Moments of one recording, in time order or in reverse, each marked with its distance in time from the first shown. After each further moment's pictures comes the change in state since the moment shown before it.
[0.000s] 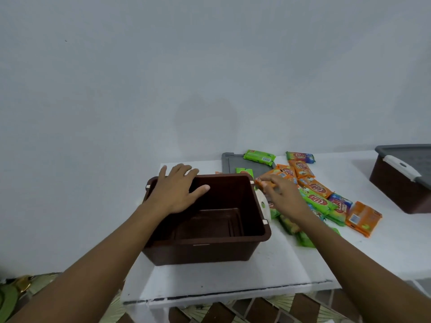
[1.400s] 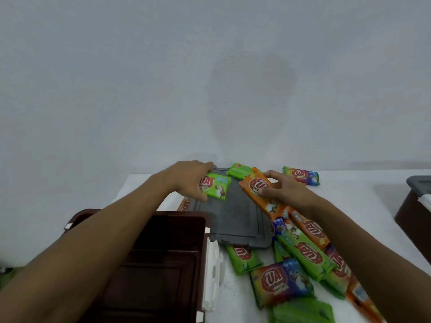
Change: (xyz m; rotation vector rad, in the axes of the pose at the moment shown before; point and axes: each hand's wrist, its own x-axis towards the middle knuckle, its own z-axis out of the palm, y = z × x) left_hand 0.226 0.072 0.025 0.060 -0.259 0.207; right_hand 0.155 0.131 -0.065 0.391 -0.493 0.284
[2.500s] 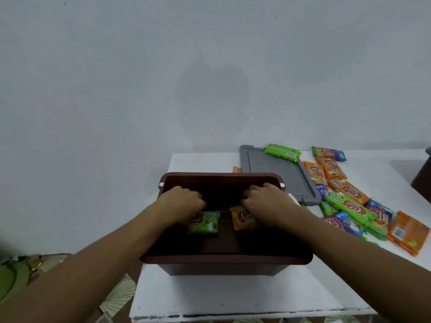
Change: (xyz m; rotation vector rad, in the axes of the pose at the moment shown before) left_hand -0.217 -0.064 0.068 0.343 -0.198 0.111; right_hand -0.052 -0.084 0.238 -1.563 -0.085 -0.432
